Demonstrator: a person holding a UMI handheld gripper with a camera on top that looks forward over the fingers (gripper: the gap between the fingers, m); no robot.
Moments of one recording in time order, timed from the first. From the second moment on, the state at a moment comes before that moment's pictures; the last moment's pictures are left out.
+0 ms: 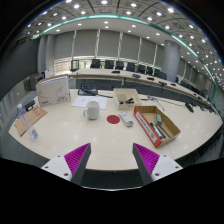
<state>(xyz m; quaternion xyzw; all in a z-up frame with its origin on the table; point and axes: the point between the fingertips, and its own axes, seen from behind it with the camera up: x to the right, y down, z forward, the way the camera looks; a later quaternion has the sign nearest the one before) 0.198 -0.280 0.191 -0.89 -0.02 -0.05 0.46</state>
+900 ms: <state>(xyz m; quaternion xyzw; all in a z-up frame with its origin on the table) -0.244 -0.265 0.115 -0.87 -0.10 0.05 0.49</state>
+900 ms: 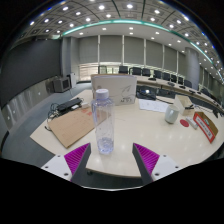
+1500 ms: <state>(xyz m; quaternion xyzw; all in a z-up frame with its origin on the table) -0.292 -0.138 0.070 -0.83 -0.08 0.03 0.55</state>
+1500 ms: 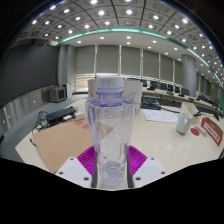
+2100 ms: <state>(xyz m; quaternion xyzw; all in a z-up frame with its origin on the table) -0.203 -0.022 0.232 -0.78 0.11 0.25 0.57</state>
